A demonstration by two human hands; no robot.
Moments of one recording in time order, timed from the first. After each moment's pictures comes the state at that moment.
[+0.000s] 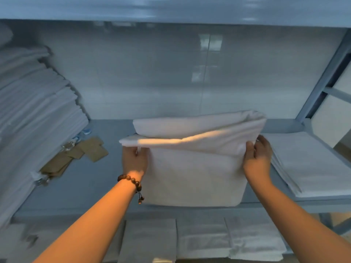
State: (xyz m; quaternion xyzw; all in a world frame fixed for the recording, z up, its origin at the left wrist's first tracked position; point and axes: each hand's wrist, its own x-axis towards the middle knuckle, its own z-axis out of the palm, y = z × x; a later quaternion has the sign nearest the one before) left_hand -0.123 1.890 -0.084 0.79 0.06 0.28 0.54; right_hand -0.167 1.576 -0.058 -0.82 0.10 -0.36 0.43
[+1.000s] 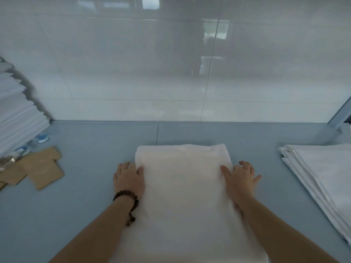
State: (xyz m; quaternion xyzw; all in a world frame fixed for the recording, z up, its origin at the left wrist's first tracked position) left_hand 0.079 1.859 -0.248 0.96 0.14 0.06 0.22; right_hand 0.060 1.540 -0.238 -0.95 0.24 -0.08 0.17
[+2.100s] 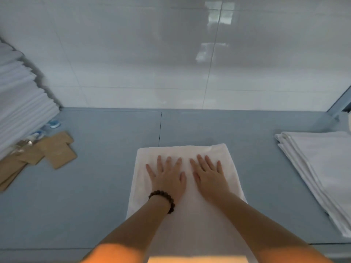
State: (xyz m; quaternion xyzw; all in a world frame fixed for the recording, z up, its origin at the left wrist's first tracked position) left_hand 0.004 1.769 -0.241 0.99 -0.04 -0.02 0.11; right_hand 0.011 1.608 -0.250 -0.99 -0.08 0.01 0.05
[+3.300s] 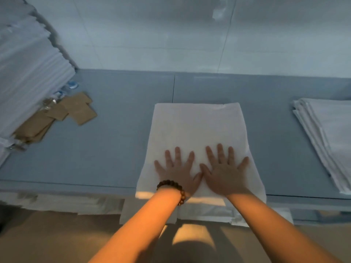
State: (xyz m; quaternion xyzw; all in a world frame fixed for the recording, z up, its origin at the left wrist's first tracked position) left_hand -0.112 1.779 -0.237 0.98 -0.03 -0.19 0.07; right_hand -0.107 1.627 -0.231 -0.99 0.01 0.14 0.02
